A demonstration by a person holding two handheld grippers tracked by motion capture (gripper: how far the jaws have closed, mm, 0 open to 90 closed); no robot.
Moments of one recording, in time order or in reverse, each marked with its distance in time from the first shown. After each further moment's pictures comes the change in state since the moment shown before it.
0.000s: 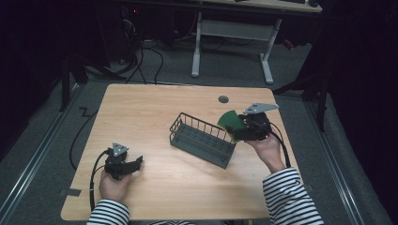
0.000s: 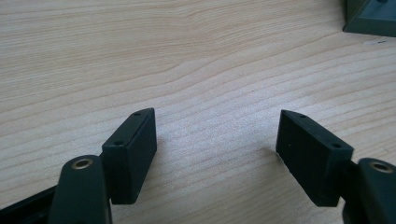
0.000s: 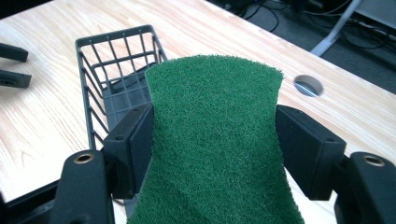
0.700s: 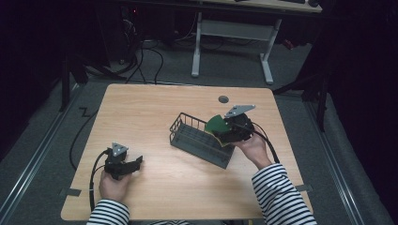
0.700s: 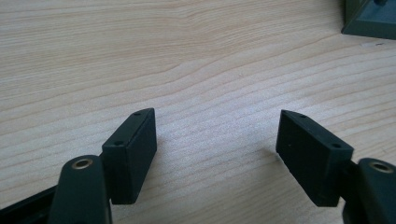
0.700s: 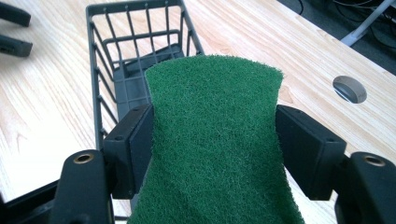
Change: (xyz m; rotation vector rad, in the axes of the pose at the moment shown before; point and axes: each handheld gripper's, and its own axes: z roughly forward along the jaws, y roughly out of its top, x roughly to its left) left arm 0.001 0.000 0.000 -0.001 -0.006 -0.007; right arm 0.020 0.005 0.041 0.085 0.050 -0.101
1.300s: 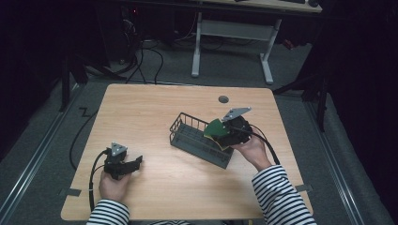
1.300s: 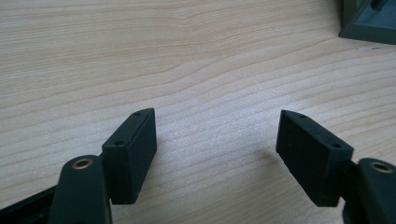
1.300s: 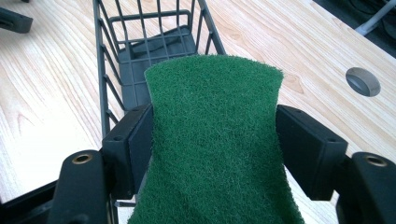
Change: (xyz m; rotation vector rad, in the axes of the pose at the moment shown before) left arm 0.002 0.000 0.000 -0.008 -0.013 -0.016; right arm 0.006 -0.004 0.005 0.053 0.014 -0.034
